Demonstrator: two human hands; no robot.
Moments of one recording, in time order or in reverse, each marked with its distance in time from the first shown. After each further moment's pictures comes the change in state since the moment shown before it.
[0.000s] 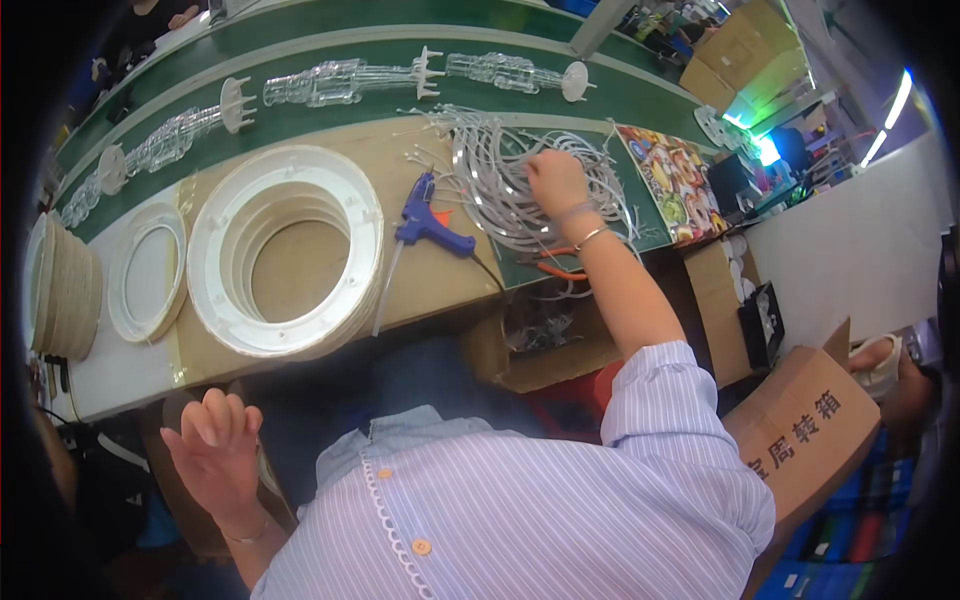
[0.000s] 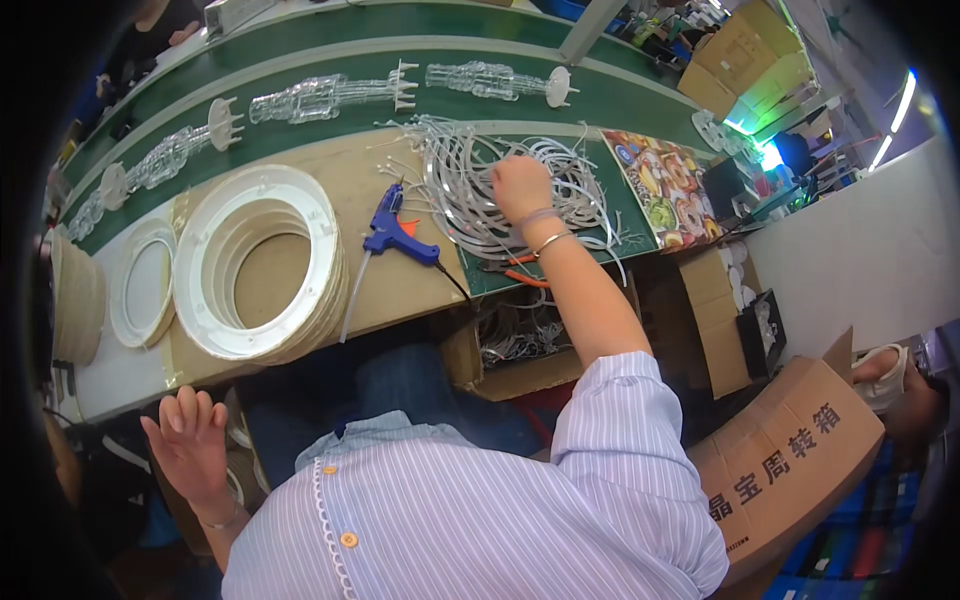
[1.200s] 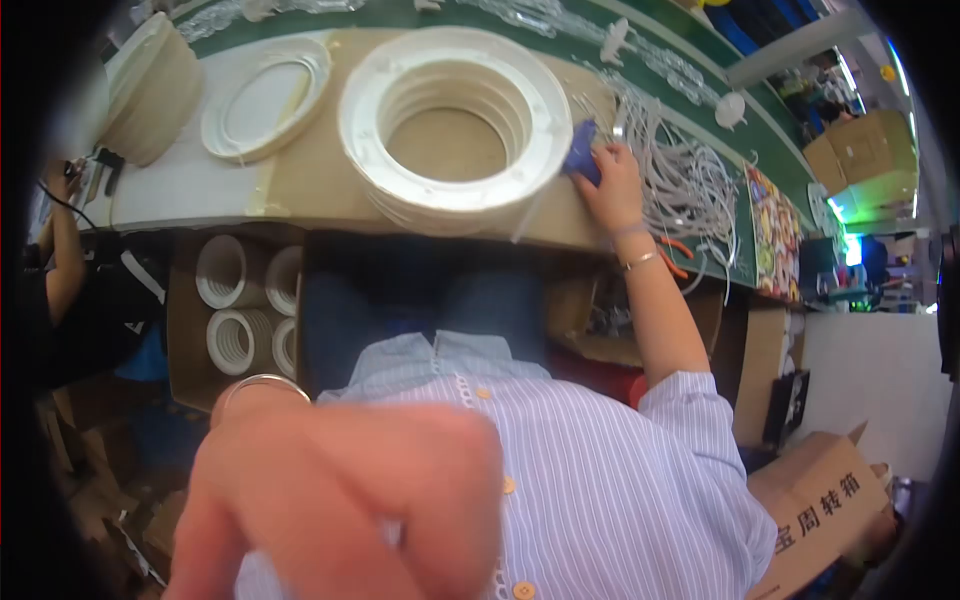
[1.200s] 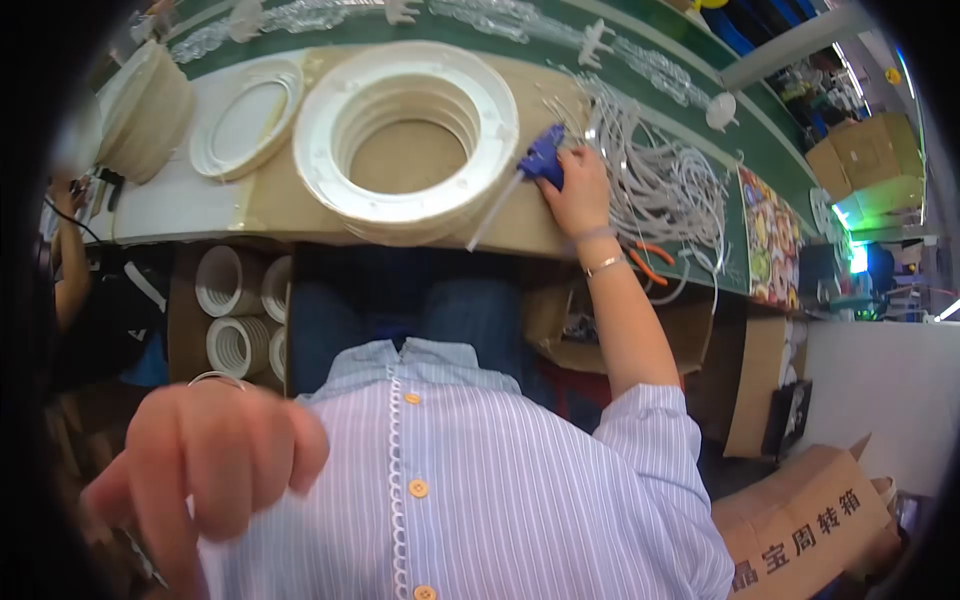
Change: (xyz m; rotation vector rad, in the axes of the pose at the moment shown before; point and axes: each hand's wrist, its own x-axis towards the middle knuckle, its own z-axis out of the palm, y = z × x) left_hand 0.004 0.046 0.084 -0.123 -0.682 -0.100; right_hand -0.034 -0.108 0.035 0.340 0.077 -0.168
